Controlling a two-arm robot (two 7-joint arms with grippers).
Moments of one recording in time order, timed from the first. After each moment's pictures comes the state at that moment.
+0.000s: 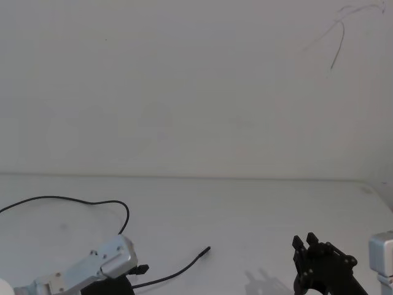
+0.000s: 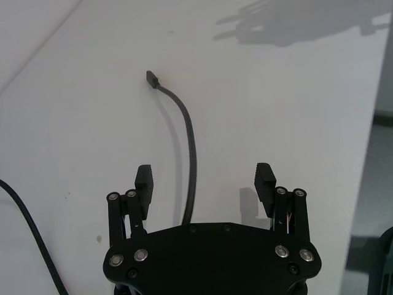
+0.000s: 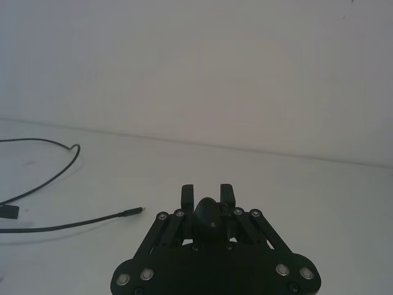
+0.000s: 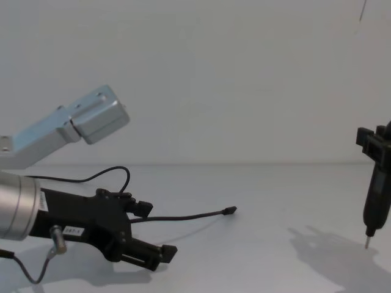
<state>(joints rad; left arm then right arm) -0.48 0.58 0.62 -1.44 -0.20 0.12 -0.67 -0.01 0.34 -0.23 -1.77 0.29 0.03 0.07</state>
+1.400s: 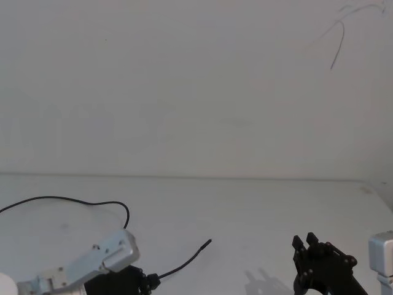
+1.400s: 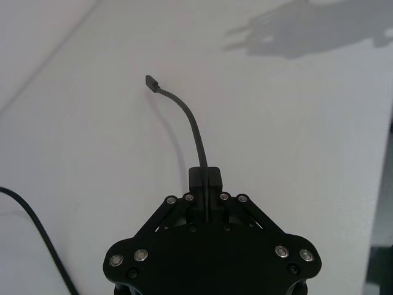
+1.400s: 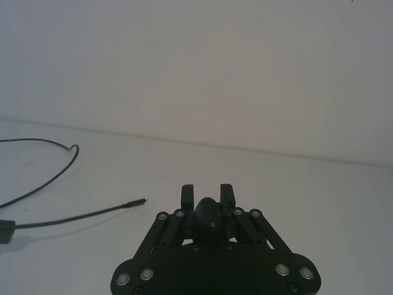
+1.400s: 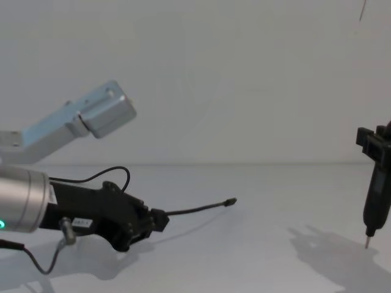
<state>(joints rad) -0.50 0.55 0.62 -1.42 -0.19 0.10 -0.66 -0.01 0.34 -0.23 -1.77 0.29 0.03 0.07</state>
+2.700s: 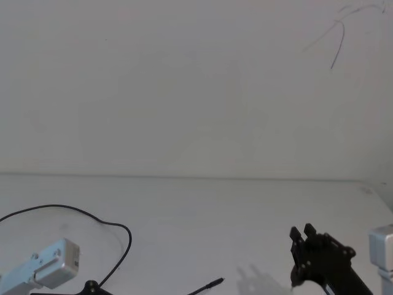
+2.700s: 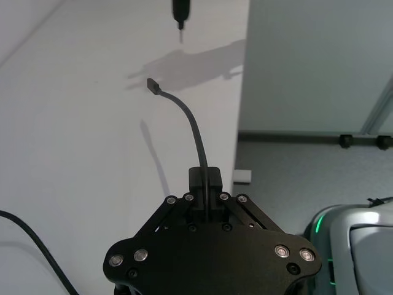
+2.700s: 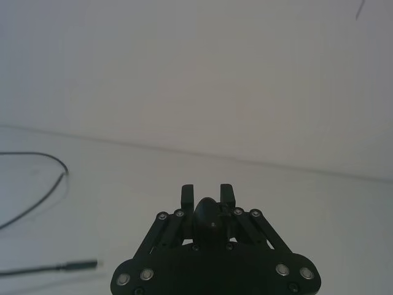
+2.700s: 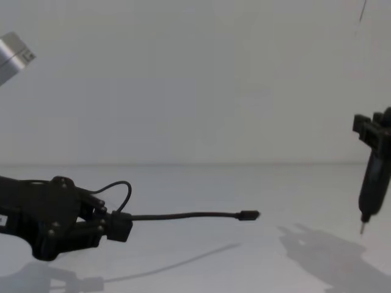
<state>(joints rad) -0.44 0.74 0.57 -1.50 -0.45 -0.02 -1.00 -0.01 0.34 -0.23 -1.78 0.28 0.02 0.08</state>
